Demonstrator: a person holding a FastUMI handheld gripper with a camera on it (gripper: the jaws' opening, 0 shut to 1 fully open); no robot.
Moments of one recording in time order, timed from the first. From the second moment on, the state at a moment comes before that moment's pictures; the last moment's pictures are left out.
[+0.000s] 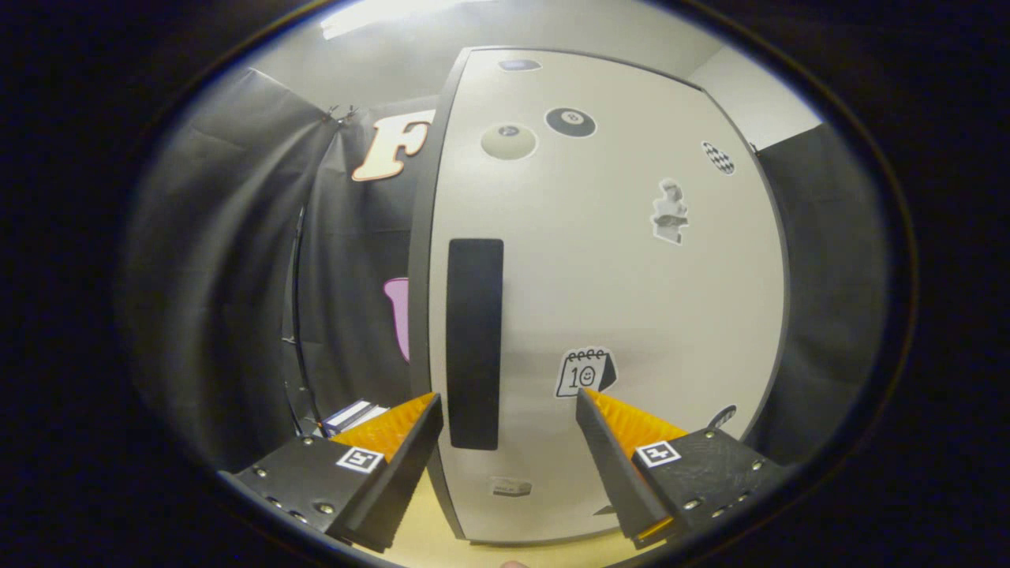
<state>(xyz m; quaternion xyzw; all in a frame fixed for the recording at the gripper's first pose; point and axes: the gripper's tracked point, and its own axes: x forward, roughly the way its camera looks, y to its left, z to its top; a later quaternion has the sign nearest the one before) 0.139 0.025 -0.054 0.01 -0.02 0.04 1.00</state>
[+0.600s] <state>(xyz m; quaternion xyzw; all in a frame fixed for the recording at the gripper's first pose) -0.021 -0.039 -0.029 0.00 -0.01 0.00 1.00</state>
